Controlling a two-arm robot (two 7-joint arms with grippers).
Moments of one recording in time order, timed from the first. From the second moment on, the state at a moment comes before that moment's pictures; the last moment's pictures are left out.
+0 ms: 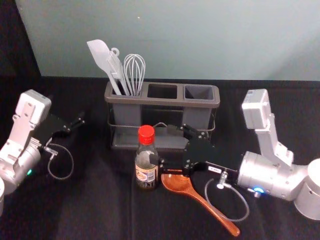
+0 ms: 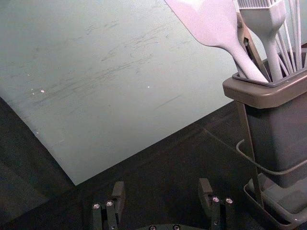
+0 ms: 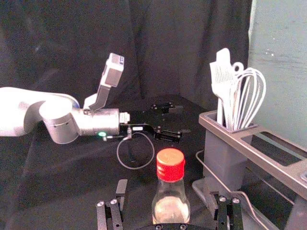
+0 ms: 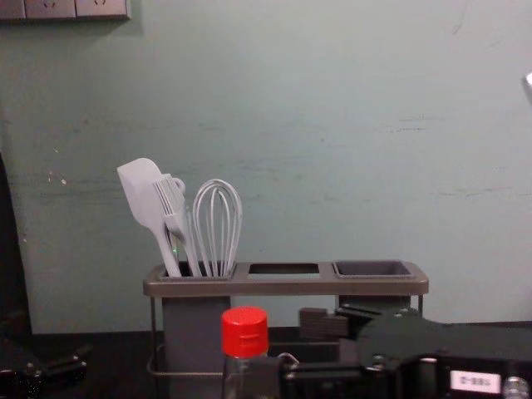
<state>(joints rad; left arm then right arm) -0.20 0.60 0.45 -1.41 -0.25 -0.12 0.03 0.25 0.55 -0.55 -1.65 0.52 0.05 0.63</state>
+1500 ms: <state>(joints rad) -0.20 0.60 0.45 -1.41 -0.25 -0.12 0.03 0.32 0.49 -0.60 -1.58 0.50 0.06 0.62</state>
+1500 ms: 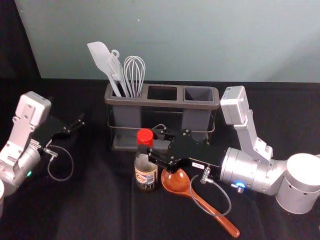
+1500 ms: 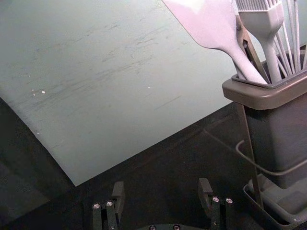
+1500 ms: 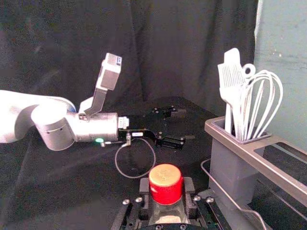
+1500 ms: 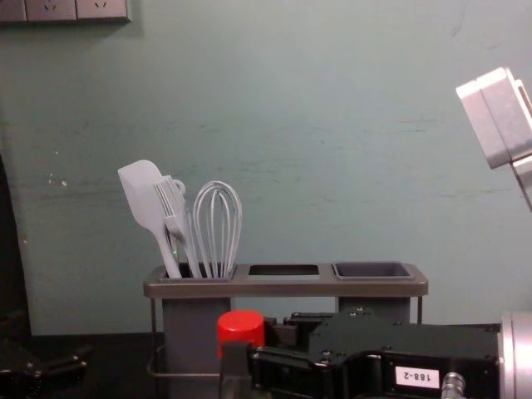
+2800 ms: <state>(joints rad) -0.20 0.60 0.45 -1.41 -0.25 -0.12 0.03 0.10 0.72 -0.39 -1.87 0.66 0.07 0.53</state>
